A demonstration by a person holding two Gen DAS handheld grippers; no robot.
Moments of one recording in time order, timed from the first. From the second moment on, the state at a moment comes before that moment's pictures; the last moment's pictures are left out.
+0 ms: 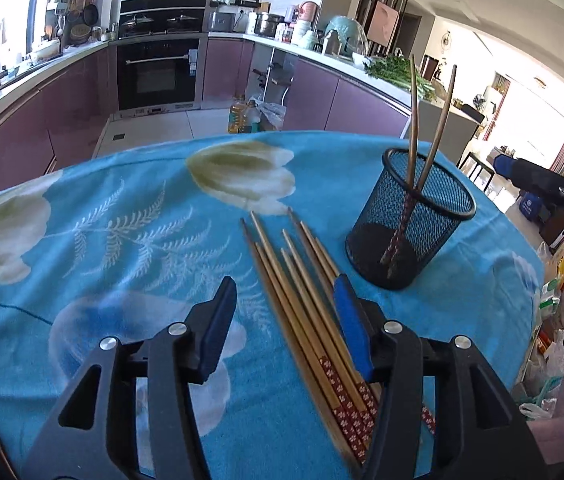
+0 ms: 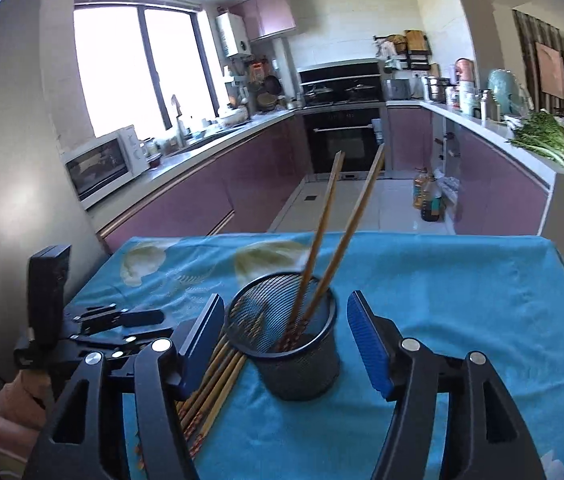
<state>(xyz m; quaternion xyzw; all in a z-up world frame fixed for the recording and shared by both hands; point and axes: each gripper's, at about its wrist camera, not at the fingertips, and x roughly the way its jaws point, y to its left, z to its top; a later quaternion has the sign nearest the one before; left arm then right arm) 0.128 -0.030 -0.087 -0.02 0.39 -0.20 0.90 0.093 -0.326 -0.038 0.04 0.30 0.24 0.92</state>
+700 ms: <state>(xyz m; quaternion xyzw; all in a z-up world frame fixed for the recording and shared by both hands) 0.127 -0.040 -0.122 0.03 0.44 -0.20 0.88 0.102 -0.252 -0.129 0.01 0.43 0.25 0.87</state>
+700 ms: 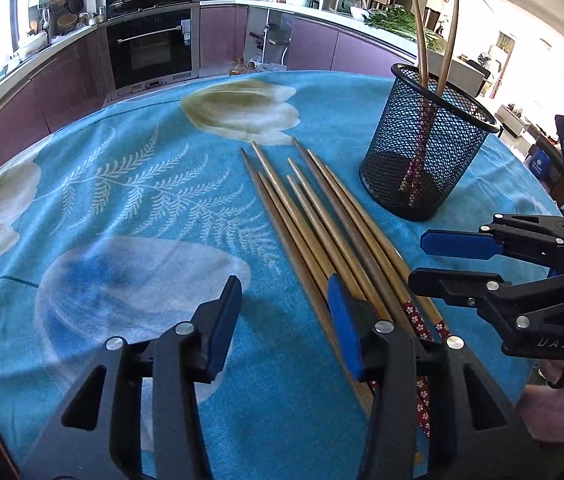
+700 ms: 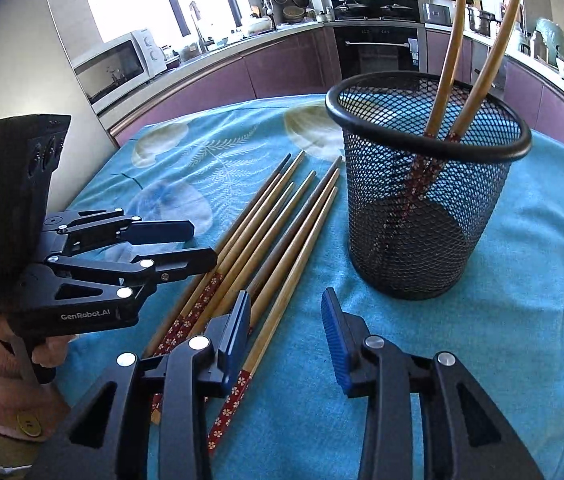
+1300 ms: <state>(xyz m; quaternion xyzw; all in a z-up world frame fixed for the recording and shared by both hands) 0.127 -0.041 -0.122 0.05 0.45 -0.18 0.88 0.106 -0.251 -0.133 -0.01 0.43 0.22 0.87</state>
